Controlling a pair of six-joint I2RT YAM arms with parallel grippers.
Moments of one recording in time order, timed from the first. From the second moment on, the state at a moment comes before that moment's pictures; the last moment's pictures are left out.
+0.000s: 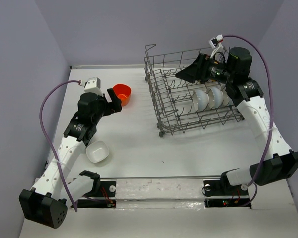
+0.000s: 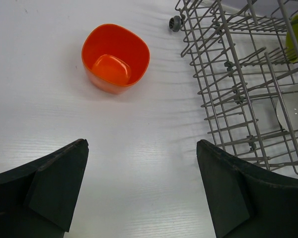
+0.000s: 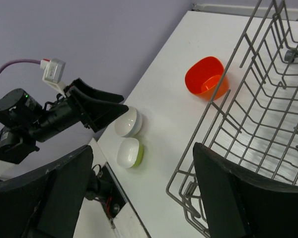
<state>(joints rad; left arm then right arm) -0.30 0.95 0.89 -0.31 -0.10 -0.42 0.24 1.39 1.58 -0.36 -0.74 0.55</state>
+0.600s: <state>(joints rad) -0.28 0.92 0.88 -0.31 -0.18 -0.42 0.45 1.36 1.48 -0.35 -0.66 0.56</state>
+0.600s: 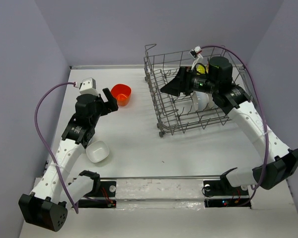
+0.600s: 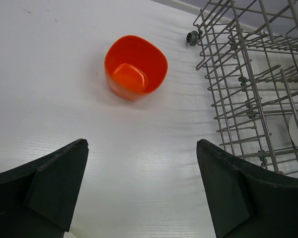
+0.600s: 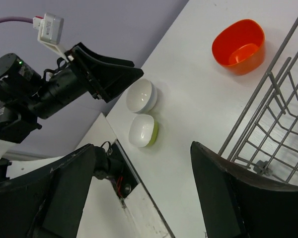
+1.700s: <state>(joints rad) -0.24 0.87 0.86 -0.31 -0.23 -0.43 0.83 1.58 1.72 -0.60 0.15 0.40</state>
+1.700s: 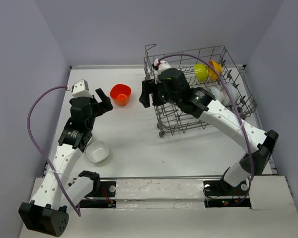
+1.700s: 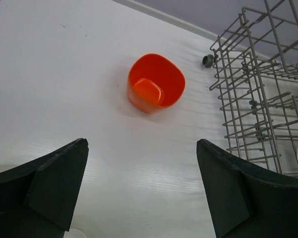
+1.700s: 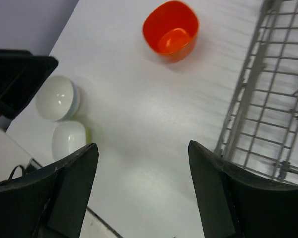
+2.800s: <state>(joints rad) -0.23 0.62 1.36 -0.53 -0.50 -0.50 1.13 2.46 2.42 -0.52 0.07 0.50</state>
